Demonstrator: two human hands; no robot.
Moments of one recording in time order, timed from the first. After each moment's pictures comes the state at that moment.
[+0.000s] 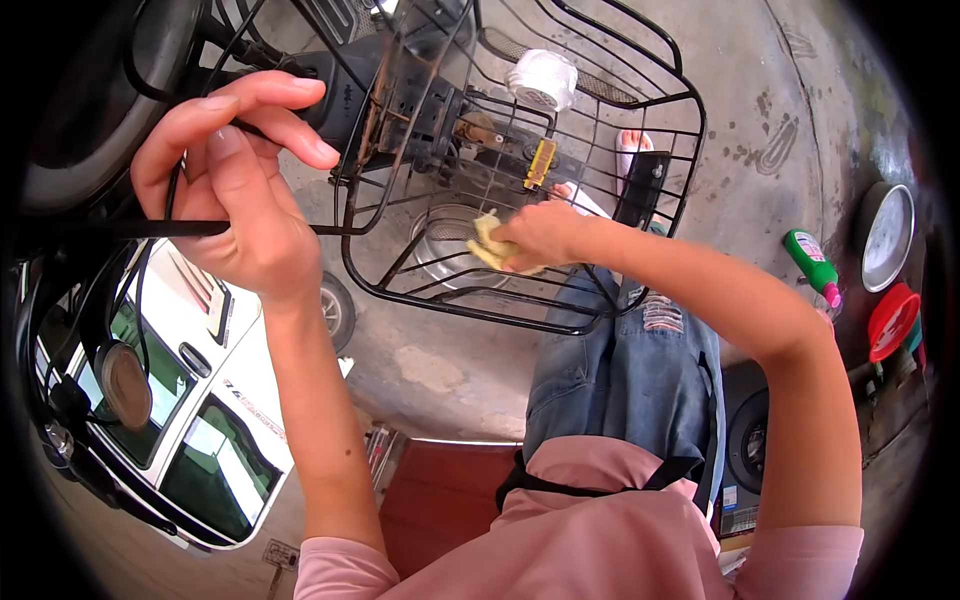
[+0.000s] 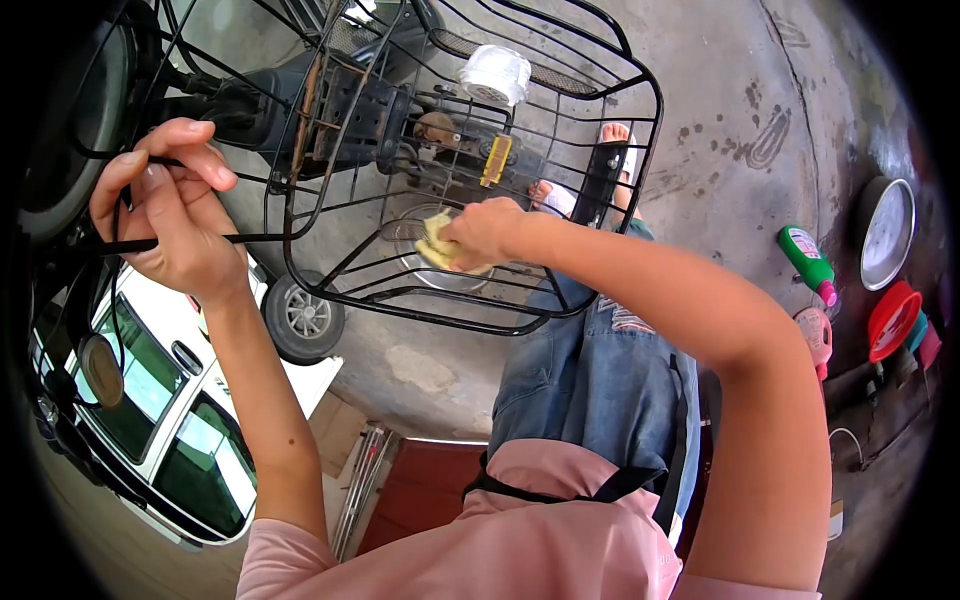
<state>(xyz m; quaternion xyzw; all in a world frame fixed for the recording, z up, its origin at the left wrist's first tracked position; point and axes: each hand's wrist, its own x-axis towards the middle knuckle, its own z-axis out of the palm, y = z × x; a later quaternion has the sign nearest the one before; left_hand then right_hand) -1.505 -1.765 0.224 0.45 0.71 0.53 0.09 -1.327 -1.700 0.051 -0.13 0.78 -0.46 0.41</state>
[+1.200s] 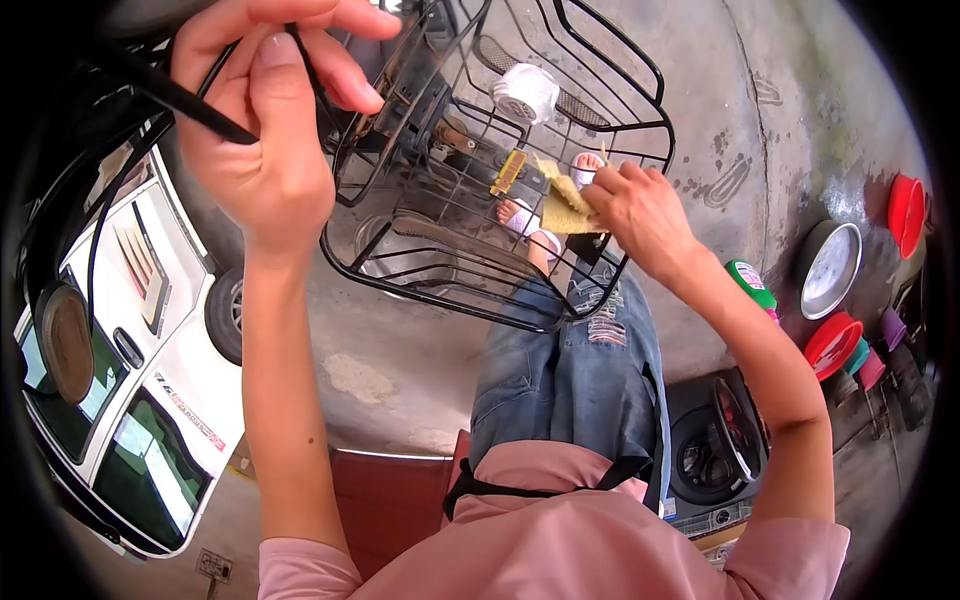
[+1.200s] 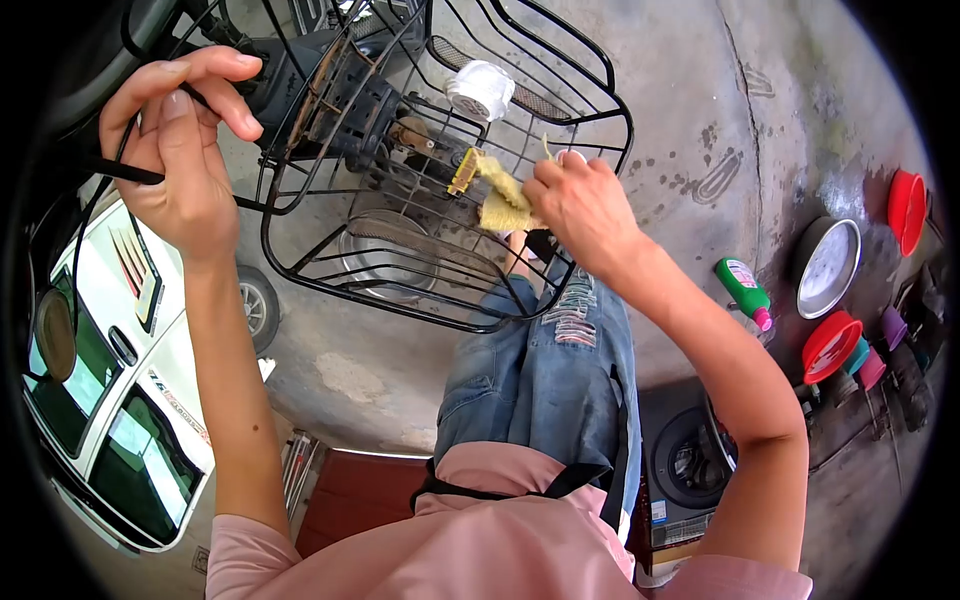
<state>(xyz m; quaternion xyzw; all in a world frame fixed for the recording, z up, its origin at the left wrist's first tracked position) -1.506 -1.766 0.218 0.46 0.68 0.57 0.09 -1.286 -1.593 0.106 -0.07 0.97 -0.17 0.18</state>
